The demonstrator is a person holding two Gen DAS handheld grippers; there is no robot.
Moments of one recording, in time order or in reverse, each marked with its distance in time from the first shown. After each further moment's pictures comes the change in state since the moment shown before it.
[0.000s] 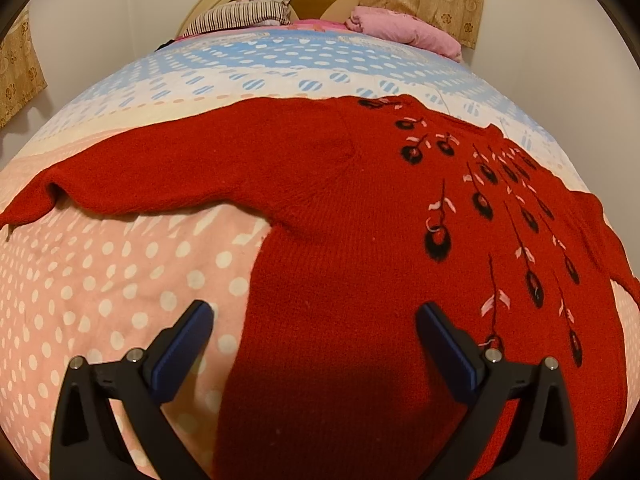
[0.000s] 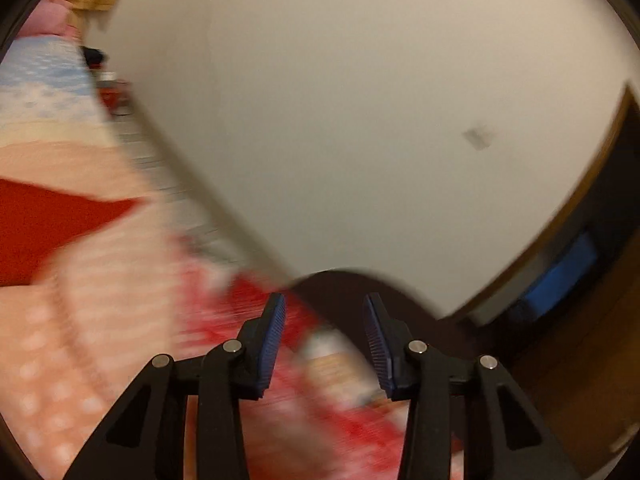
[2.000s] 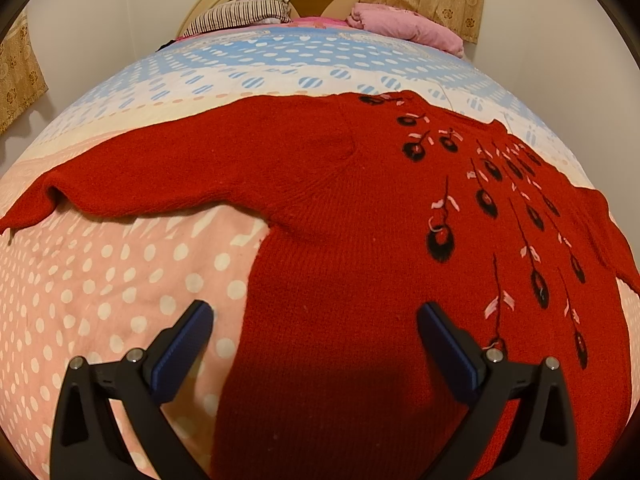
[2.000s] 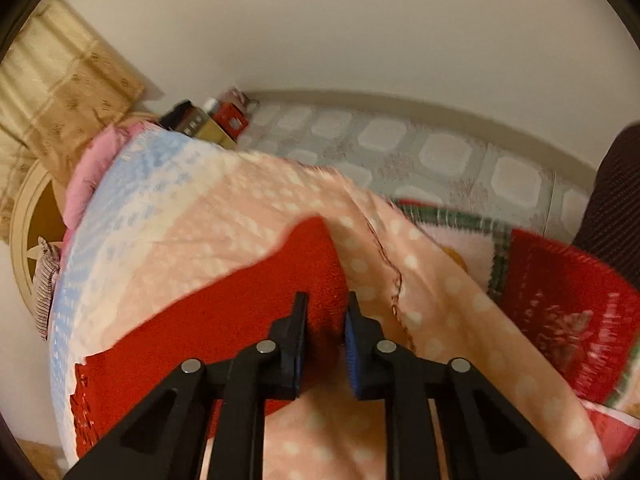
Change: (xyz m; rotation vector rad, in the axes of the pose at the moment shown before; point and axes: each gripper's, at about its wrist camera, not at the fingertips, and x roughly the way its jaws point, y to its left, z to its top) left arm 0.006 0.000 -0.001 0.009 0.006 0.016; right arm 0.102 0.049 0.042 0.523 0.421 1.007
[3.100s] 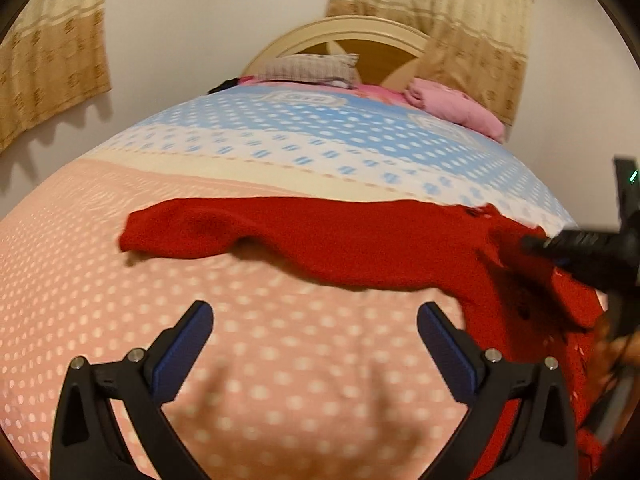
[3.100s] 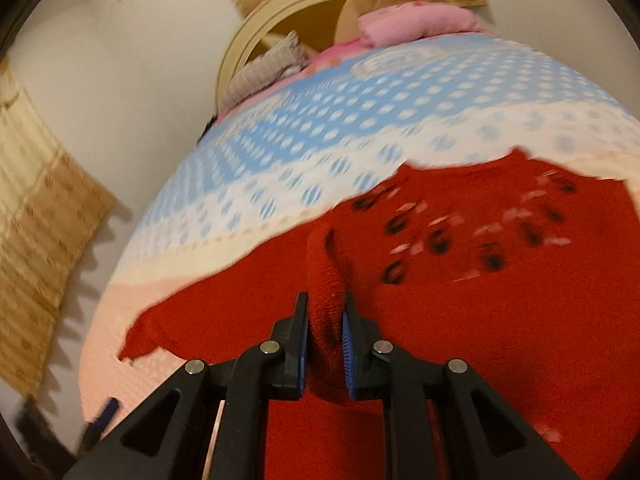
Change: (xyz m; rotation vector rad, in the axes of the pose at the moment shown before) left arm -0.082 0.163 0.012 -0.157 -0.217 0.062; right arm -0.033 0.494 -0.391 -0.759 0.222 0.545
